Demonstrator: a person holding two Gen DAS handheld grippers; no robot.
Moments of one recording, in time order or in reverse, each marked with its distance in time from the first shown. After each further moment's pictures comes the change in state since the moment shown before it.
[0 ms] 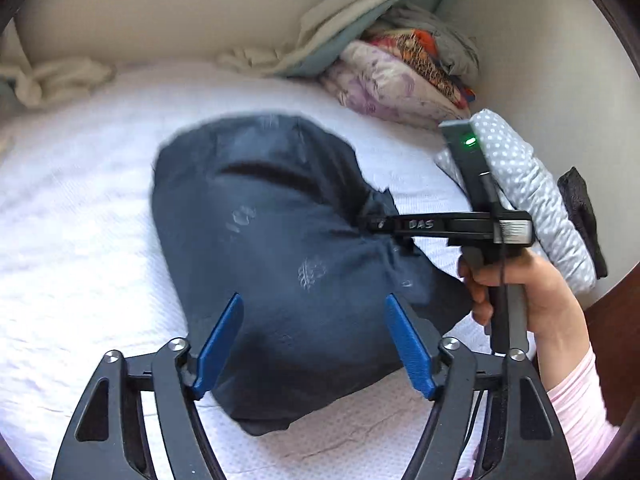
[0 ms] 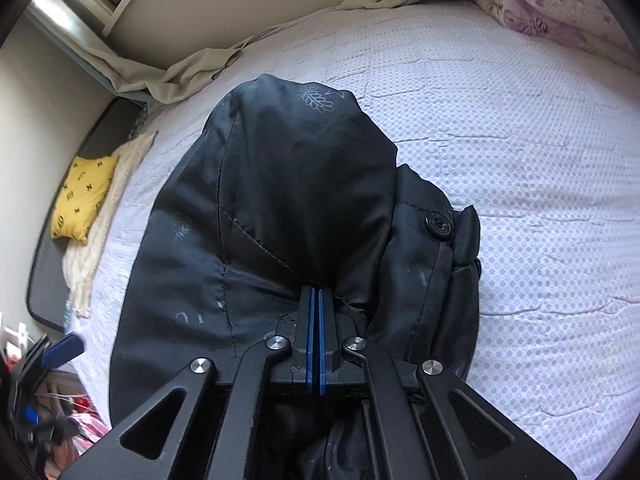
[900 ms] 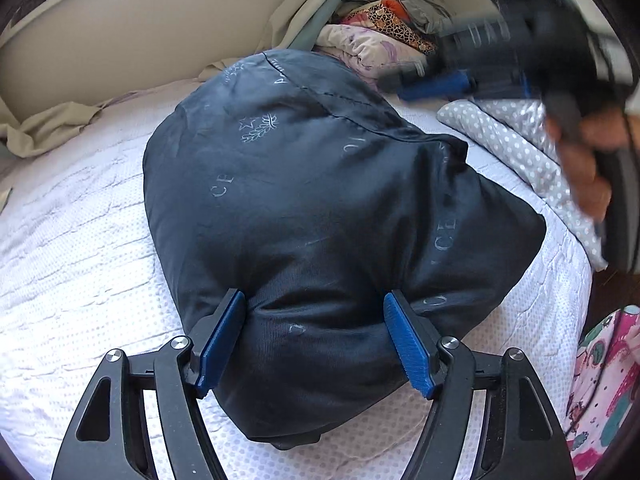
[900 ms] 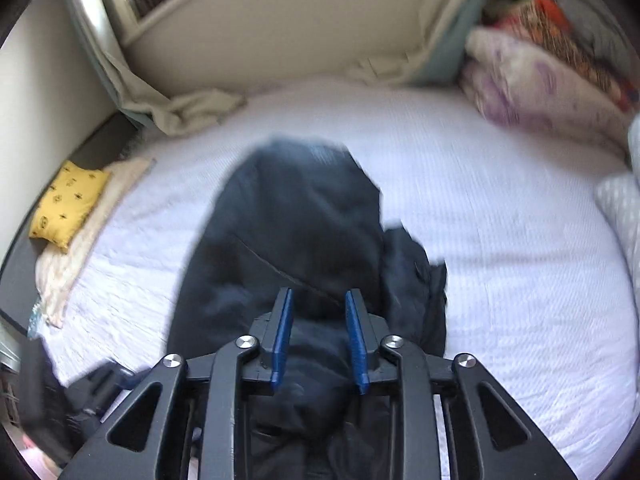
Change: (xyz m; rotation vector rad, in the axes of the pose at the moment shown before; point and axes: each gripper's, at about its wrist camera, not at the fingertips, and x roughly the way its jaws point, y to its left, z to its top) left arm 0.033 -0.001 -0.051 0.234 -0.071 0.111; right arm -0.073 0.066 -0.009 -0.093 -0.236 -0.141
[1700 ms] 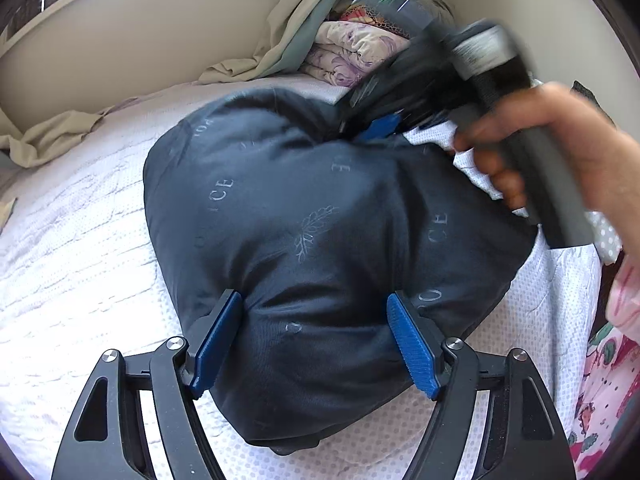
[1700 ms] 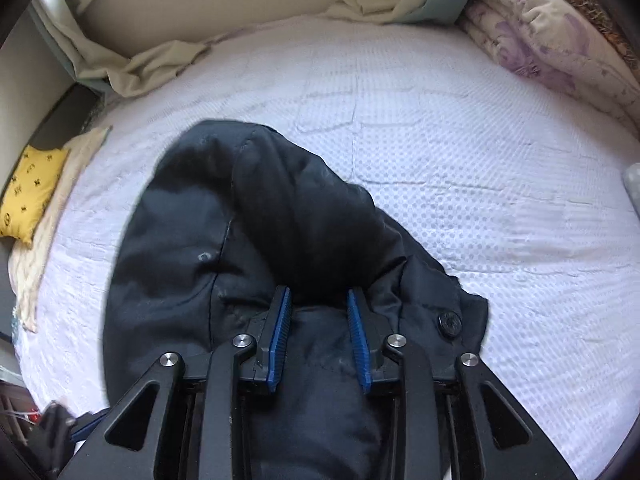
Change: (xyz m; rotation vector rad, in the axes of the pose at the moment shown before) left arm 0.003 -0.014 0.005 0.024 0.006 0.029; right arm 0.092 -0.018 0.011 0.049 0.204 -0.068
